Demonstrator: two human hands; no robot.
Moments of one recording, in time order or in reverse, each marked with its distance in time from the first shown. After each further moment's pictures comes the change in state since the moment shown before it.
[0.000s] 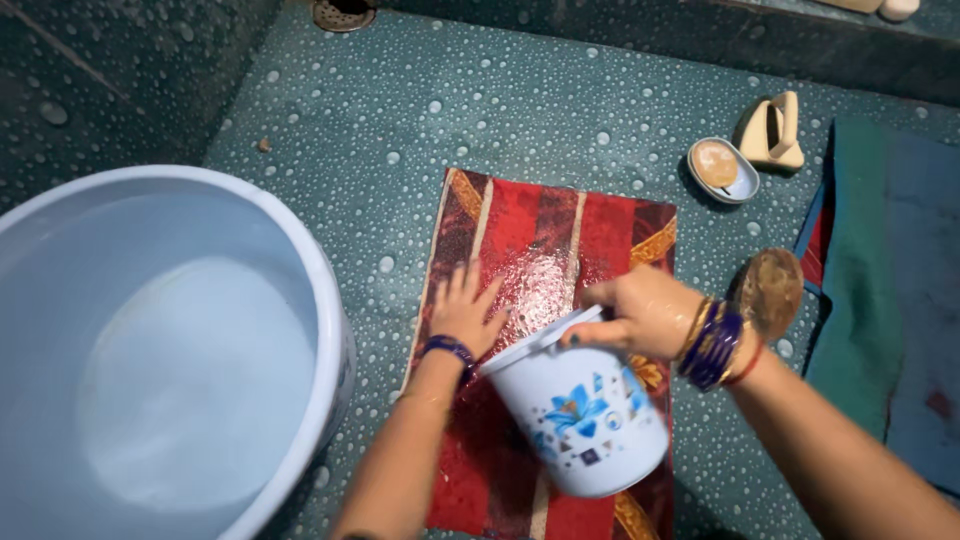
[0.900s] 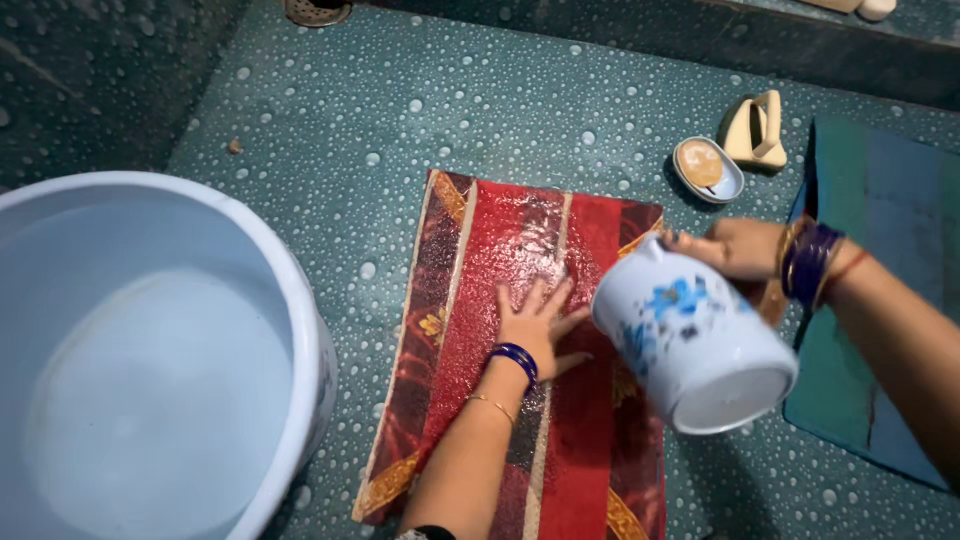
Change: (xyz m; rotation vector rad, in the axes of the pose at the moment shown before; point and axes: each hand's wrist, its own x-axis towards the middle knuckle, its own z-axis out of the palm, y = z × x) left_hand 0.021 0.117 -0.012 0.155 -0.303 0.238; right_hand -0.002 0.154 -0.050 0.050 -0.221 0.665
